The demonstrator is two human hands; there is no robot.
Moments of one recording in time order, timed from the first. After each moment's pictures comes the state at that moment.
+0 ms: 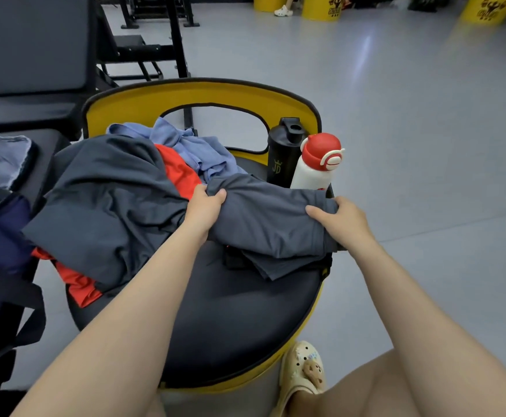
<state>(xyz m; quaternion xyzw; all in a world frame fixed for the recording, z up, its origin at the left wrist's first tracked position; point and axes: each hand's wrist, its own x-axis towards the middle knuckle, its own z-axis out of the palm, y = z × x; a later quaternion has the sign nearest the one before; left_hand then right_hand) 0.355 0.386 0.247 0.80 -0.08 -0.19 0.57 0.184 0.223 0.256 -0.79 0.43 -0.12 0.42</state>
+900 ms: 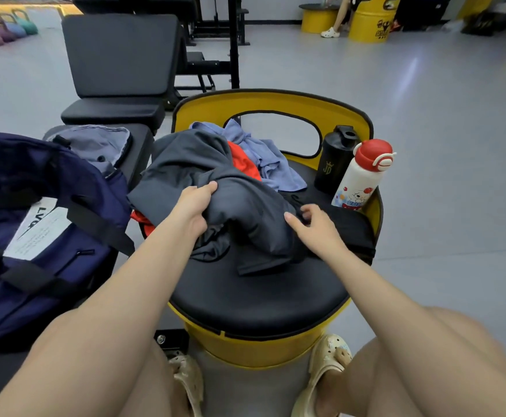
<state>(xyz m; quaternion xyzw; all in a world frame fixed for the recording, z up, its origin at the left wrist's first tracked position) 0.347 0.521 0.302 0.65 0.09 -0.23 0.72 0.221 0.348 0.243 -0.84 0.30 -0.09 0.44</state>
